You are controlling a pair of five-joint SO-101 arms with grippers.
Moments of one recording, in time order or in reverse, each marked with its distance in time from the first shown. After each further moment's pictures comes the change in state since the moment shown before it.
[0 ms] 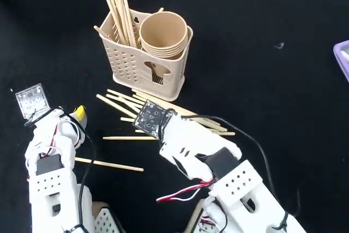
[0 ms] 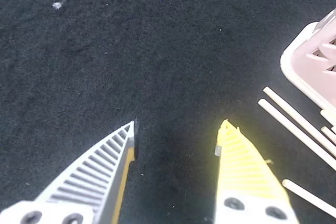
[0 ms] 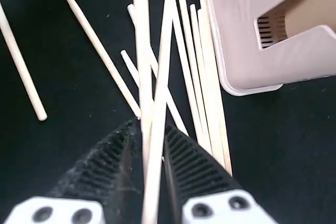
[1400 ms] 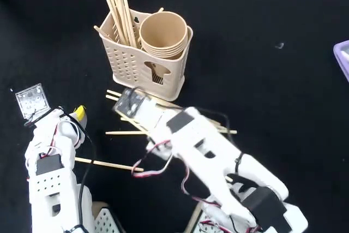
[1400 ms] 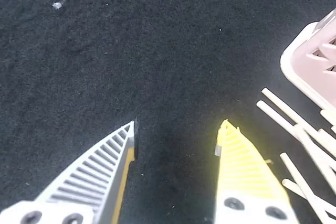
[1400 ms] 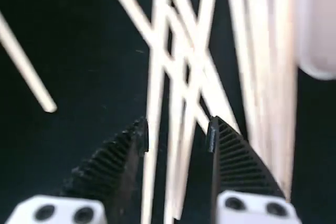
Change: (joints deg) left arm 0.0 0.0 0.0 0.0 0.0; right arm -4.0 43.4 -17.5 -1.1 -4.1
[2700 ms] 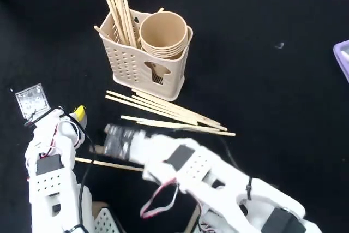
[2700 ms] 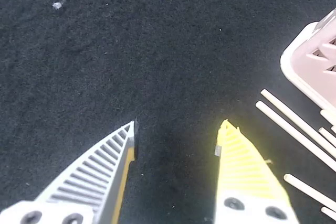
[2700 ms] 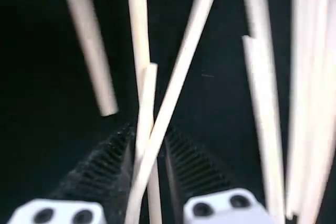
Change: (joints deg) left arm 0.0 0.0 0.0 0.0 0.0; right arm -12.6 -15.5 17.0 -9.1 6.3
